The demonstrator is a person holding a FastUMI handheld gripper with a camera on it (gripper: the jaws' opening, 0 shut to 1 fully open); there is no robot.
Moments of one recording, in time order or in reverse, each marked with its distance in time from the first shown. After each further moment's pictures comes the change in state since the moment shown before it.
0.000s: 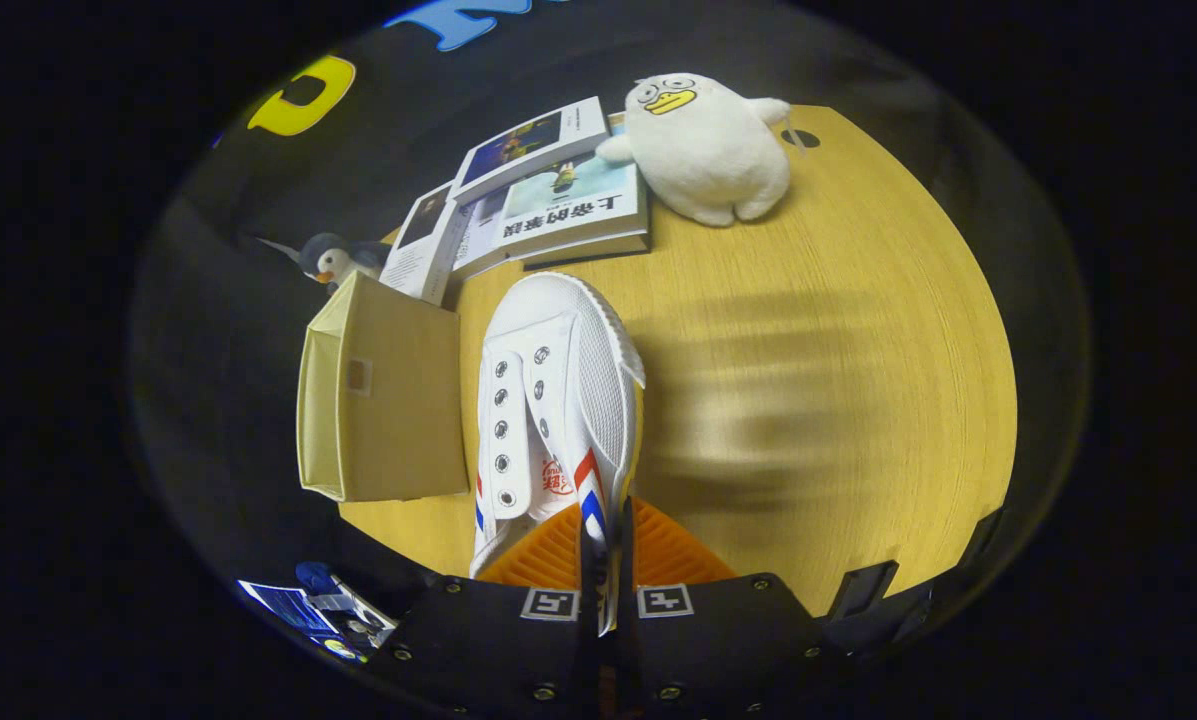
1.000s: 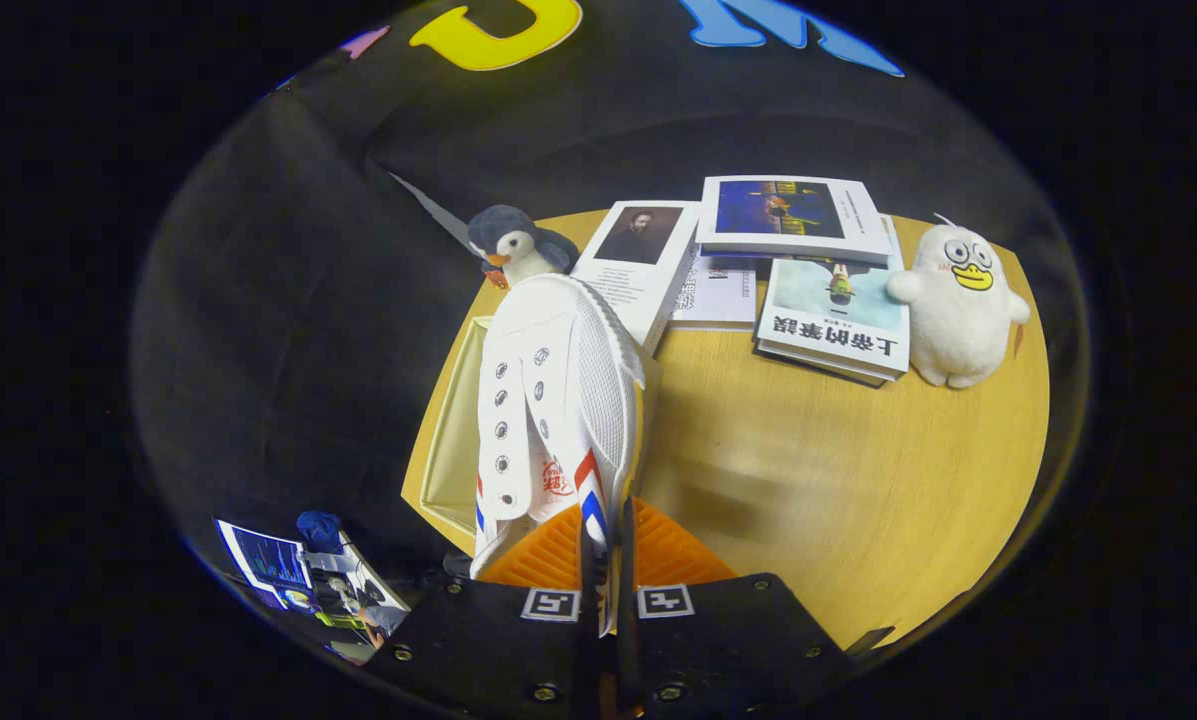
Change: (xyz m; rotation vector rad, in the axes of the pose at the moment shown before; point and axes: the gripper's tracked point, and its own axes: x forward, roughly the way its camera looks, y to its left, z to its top) arm 0.003 0.209 0.071 -0.334 -0.002 0.144
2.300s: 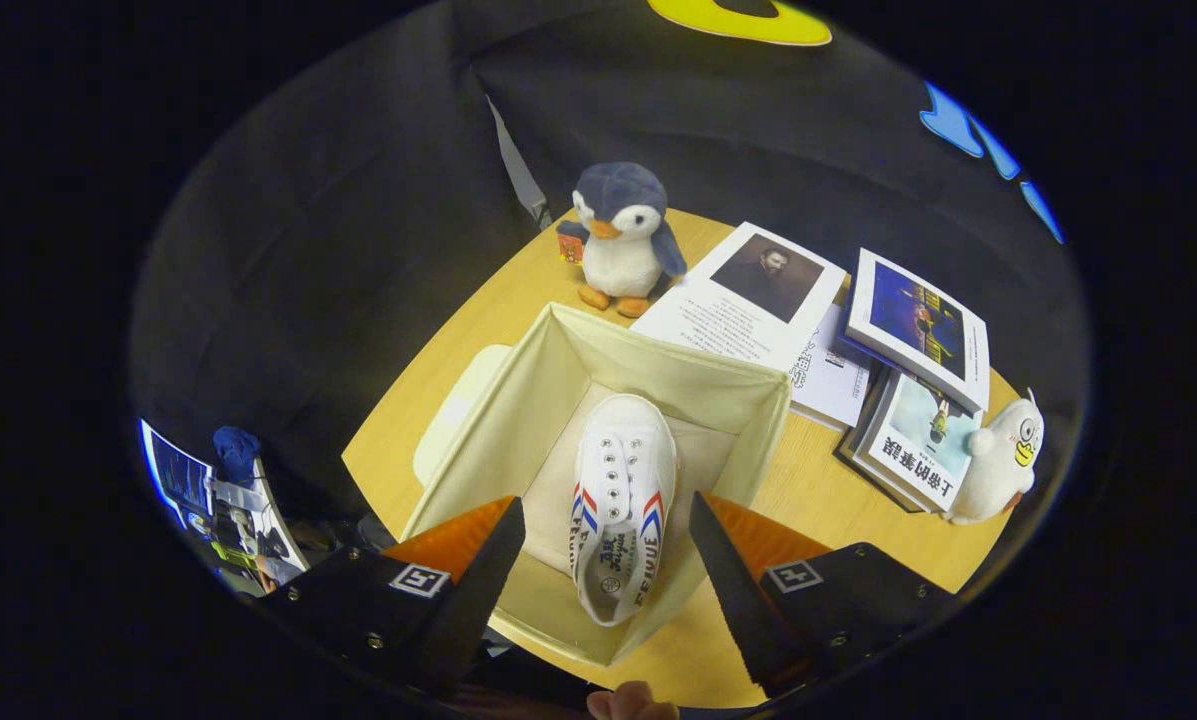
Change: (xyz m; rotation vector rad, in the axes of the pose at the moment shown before) arm 0.096 0.080 0.031 -0.311 0.013 -0.106
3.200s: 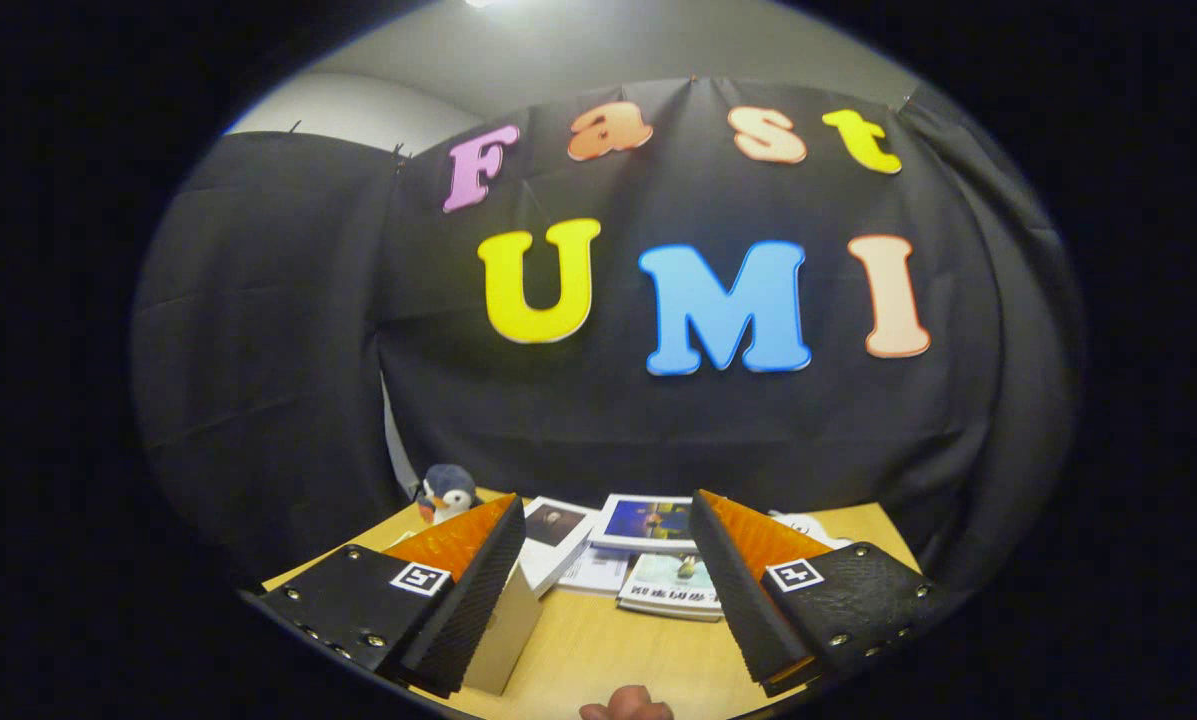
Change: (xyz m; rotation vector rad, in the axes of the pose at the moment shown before) arm -0.272 -0.143 -0.012 0.052 -1.084 -0.459
